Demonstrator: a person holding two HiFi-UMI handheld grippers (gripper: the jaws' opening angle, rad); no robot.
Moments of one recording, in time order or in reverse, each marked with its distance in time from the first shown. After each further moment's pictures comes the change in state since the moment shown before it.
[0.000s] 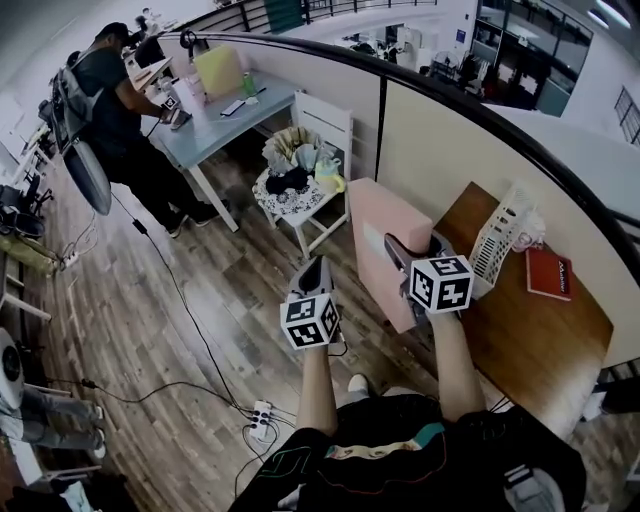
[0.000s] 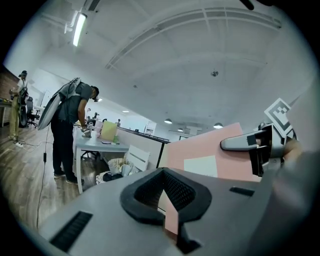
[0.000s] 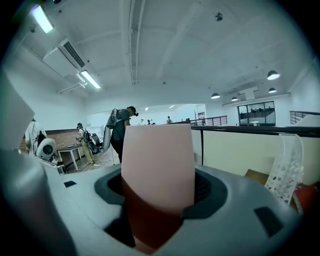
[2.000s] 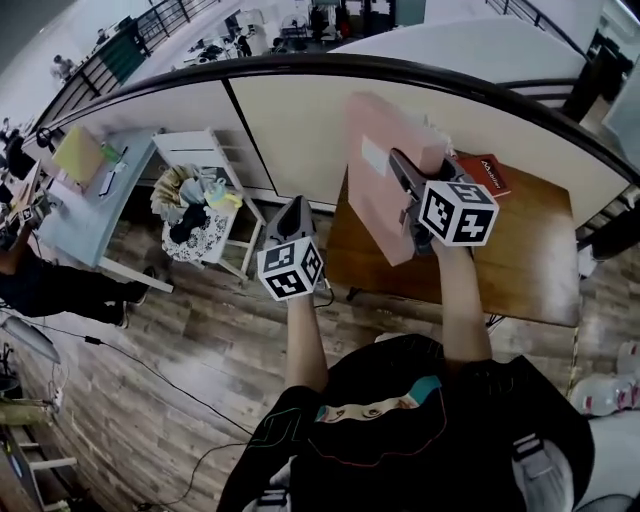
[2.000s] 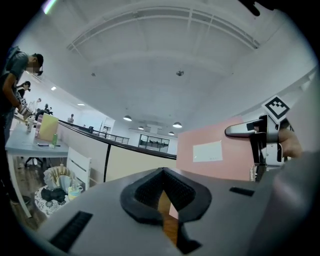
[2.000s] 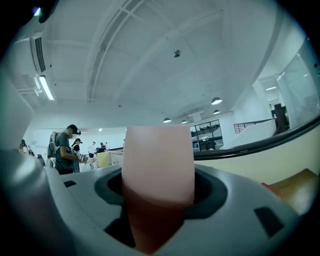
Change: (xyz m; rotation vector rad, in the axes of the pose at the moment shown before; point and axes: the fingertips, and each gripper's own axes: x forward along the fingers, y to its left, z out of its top) left arm 0.156 -0.191 0.029 0.125 0.028 -0.489; right arm -0.132 -0.209 0.080 0.158 -0.279 -0.533
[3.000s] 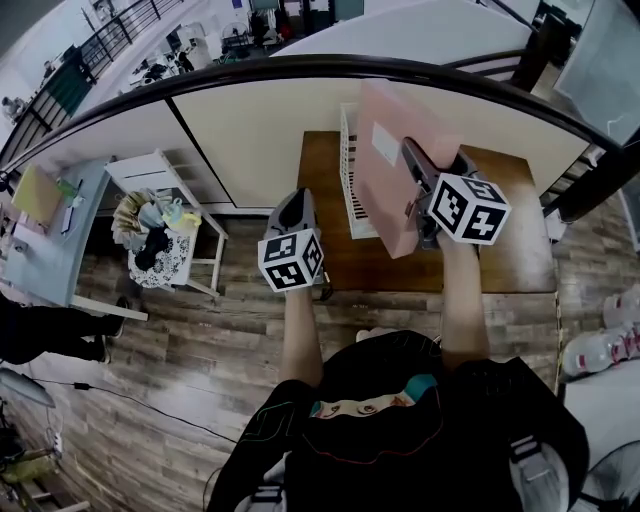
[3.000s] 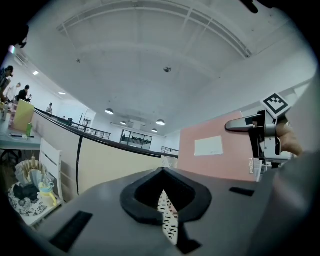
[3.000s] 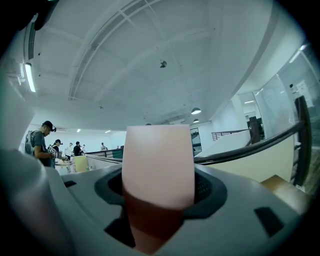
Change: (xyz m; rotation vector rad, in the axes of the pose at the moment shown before) left arm 0.043 -0.095 -0.017 -0.002 0.047 -0.226; right arm -0.076 -0.085 0.031 0.004 -0.072 -0.252
